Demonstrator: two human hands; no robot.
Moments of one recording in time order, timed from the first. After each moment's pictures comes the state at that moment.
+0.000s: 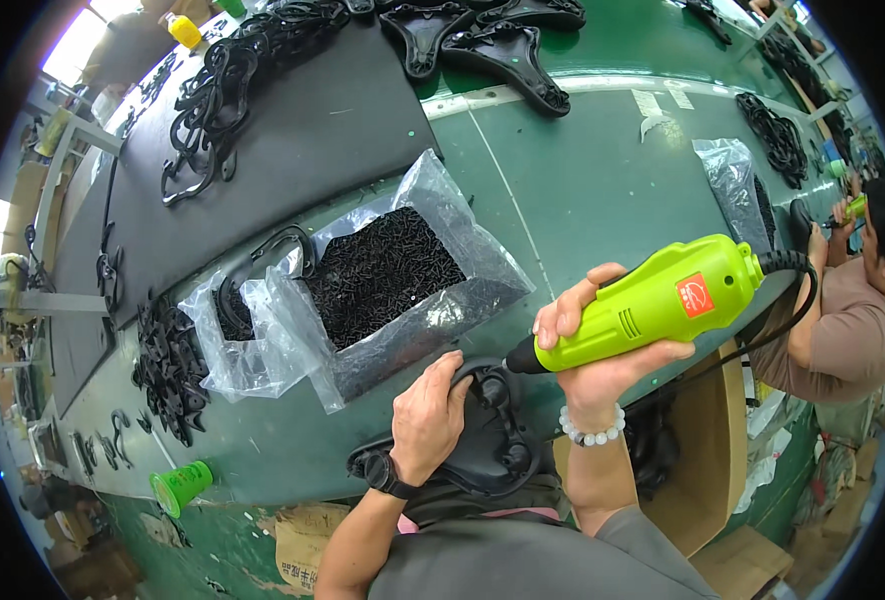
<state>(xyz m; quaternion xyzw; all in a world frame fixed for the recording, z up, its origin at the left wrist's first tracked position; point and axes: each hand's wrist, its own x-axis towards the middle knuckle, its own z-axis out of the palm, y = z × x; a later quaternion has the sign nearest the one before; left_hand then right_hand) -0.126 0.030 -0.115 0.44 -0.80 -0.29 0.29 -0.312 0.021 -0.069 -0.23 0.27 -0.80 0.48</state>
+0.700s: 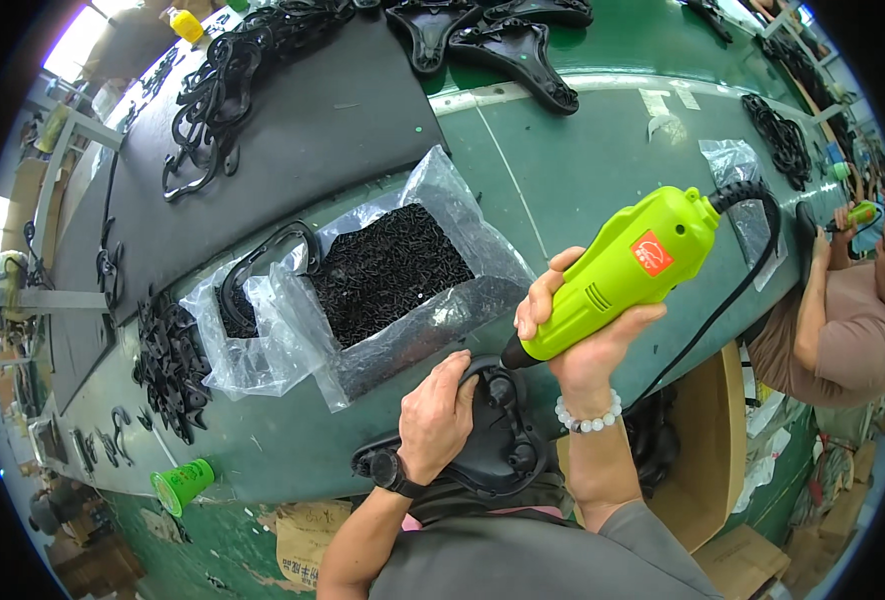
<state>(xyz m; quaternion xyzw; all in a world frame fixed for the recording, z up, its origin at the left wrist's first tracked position) -0.130 0.029 -0.117 0.44 -0.78 -0.30 0.32 -0.306 0.001 -0.073 -0.23 0.32 -0.76 0.53</state>
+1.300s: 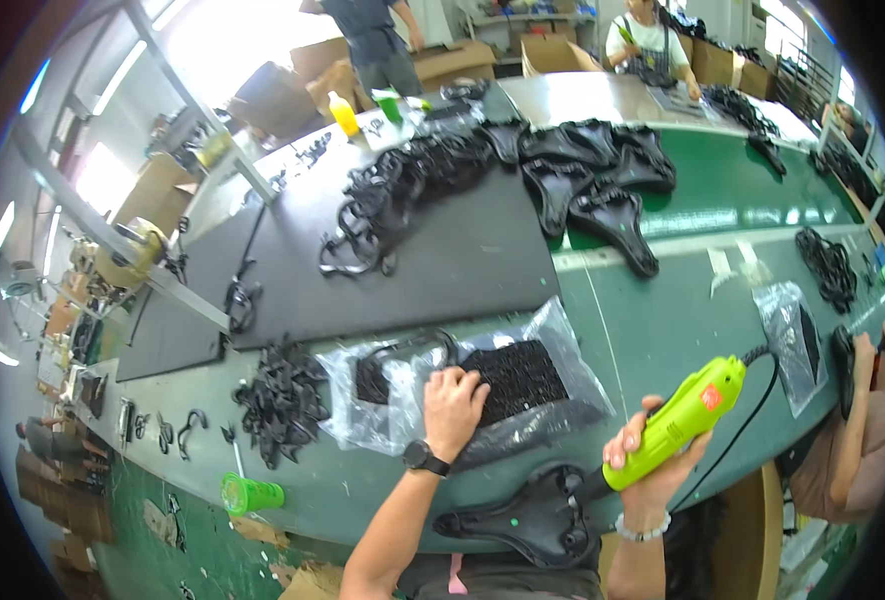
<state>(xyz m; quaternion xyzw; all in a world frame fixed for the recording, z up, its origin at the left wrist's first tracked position) -0.058 -0.092 -0.119 0.53 -0.79 -0.02 0.29 -0.306 0.040 -0.030 -0.19 0.16 -0.76 0.59</state>
